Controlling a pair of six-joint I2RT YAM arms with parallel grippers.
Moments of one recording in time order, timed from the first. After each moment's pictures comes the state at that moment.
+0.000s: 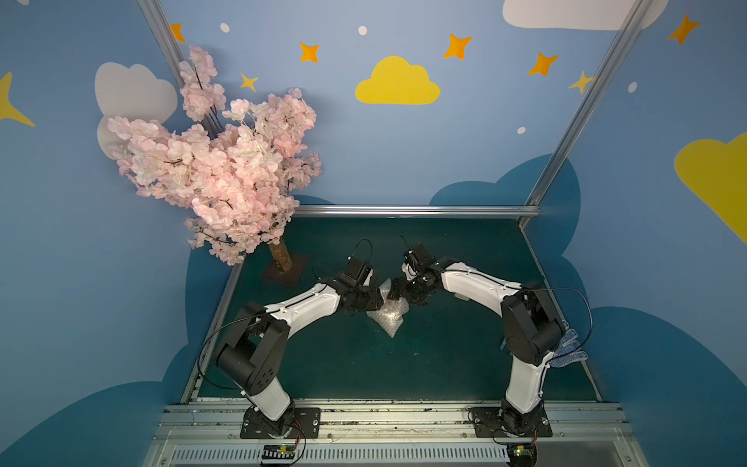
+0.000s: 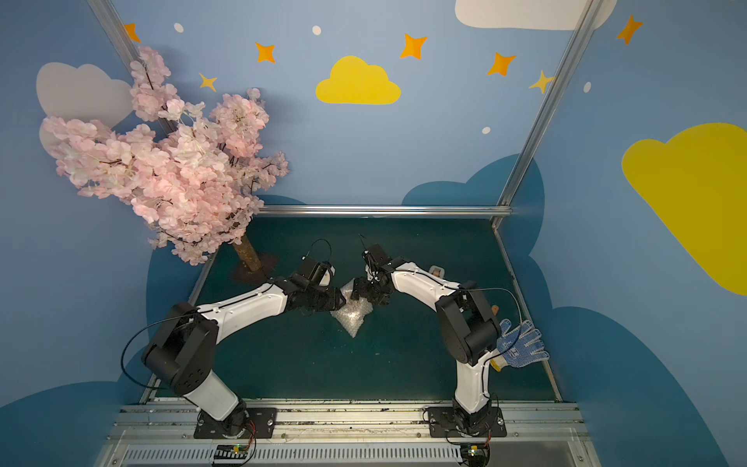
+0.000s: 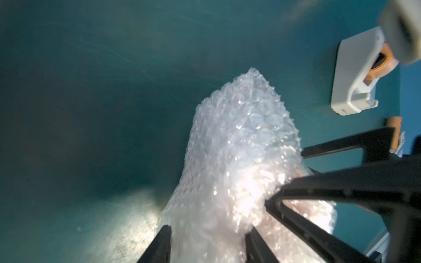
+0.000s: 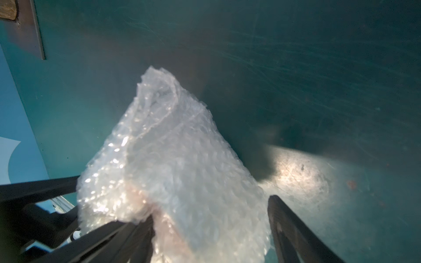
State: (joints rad) left arm -0.56 1.67 1.04 -0.38 0.20 -0.54; right arm 0.66 1.90 1.37 -0.64 -0.29 0.64
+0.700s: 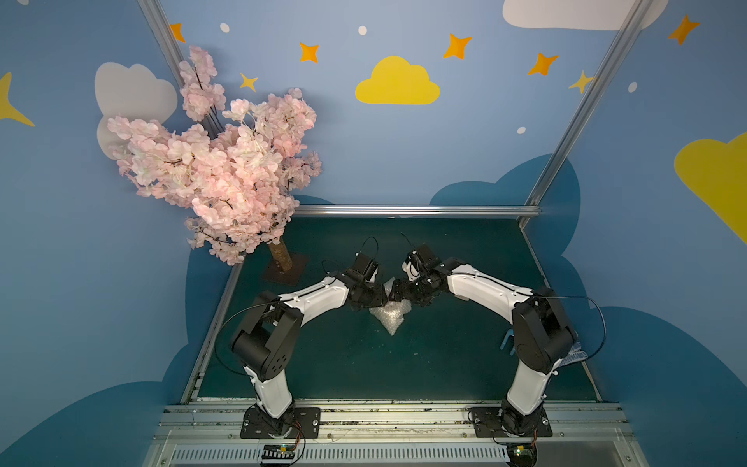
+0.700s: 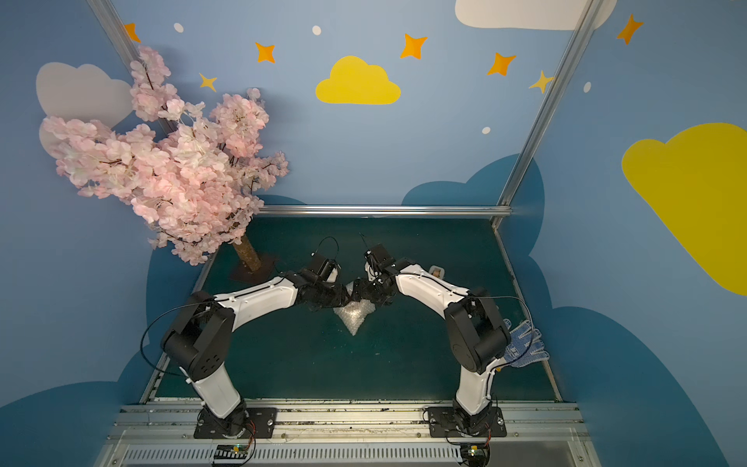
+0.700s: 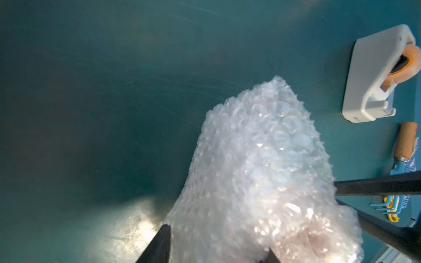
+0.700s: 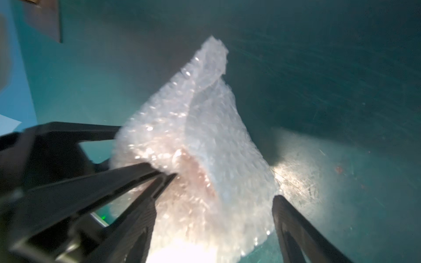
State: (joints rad) left arm -0.57 1.78 1.14 -0.42 0.19 -0.55; right arm 0.67 1.83 1.33 -0.65 -0.29 0.57
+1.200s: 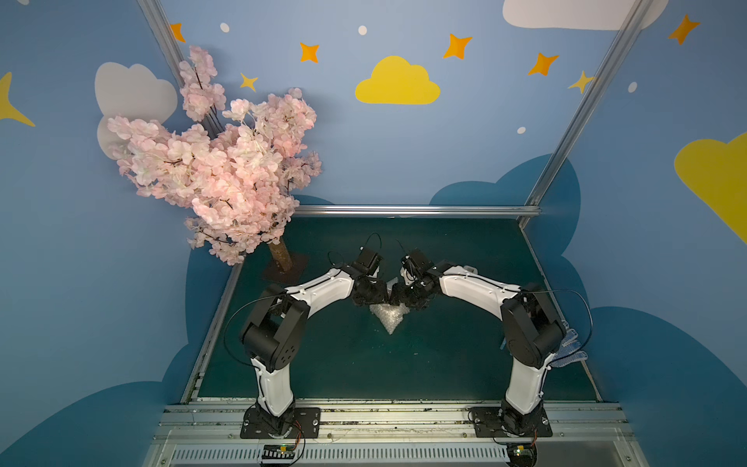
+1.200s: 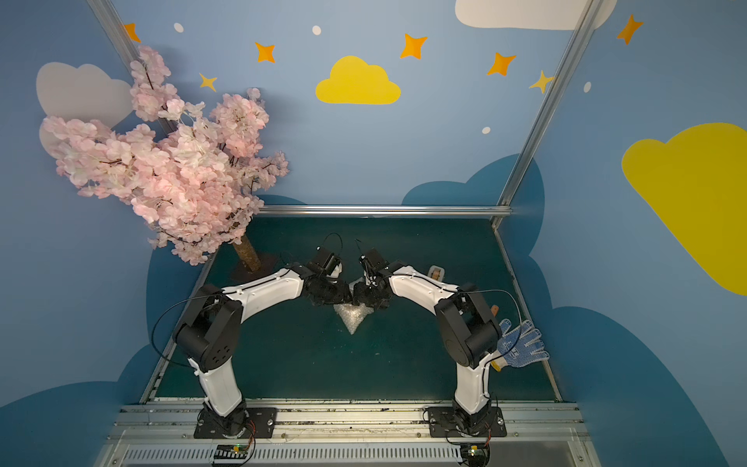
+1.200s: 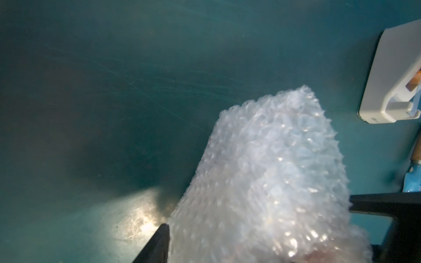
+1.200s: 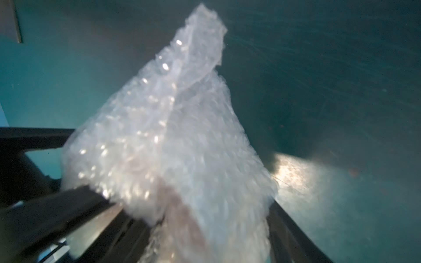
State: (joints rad) left arm -0.55 1.85 1.27 -0.55 0.20 -0.54; right arm 0.71 1.89 1.34 -0.64 -0.25 0.65
